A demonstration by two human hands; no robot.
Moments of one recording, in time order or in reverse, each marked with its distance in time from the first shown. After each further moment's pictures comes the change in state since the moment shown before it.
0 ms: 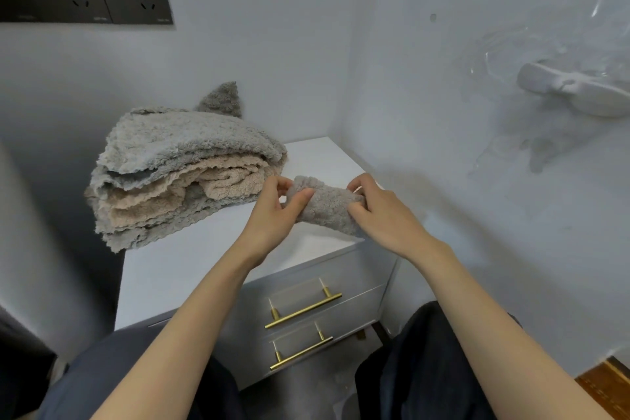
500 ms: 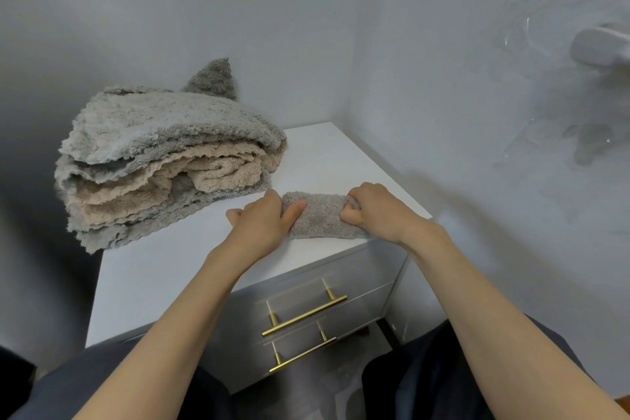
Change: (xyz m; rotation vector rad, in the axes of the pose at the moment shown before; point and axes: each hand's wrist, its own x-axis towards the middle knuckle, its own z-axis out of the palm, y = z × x) left_hand 0.022 -0.032 -0.007 0.829 -0.068 -0.066; right_hand 0.040 0.014 0.025 -0.112 -0.234 0.093
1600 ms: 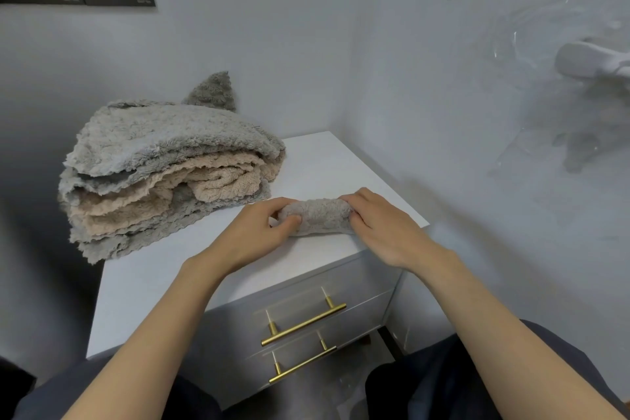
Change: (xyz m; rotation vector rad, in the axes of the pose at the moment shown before) left_hand -0.002 -0.015 -0.014 -0.303 -0.110 0.277; right_hand -0.021 0.014 0.006 -0.063 0.089 -0.196
